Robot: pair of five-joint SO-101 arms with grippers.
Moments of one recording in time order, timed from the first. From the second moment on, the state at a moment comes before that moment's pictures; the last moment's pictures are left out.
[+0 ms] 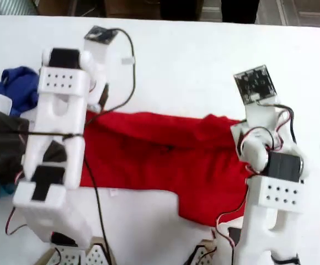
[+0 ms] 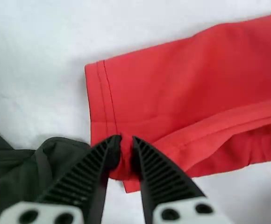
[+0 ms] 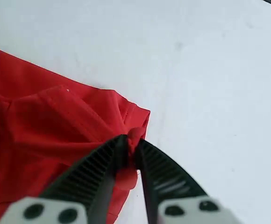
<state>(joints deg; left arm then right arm) -2.5 10.6 -19.0 98.6 -9.8 6.8 -48.3 36.6 66.5 29.8</state>
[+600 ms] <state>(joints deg) -2.6 -7.4 27.7 78.1 -13.3 6.9 -64.0 54.0 75.7 32.0</state>
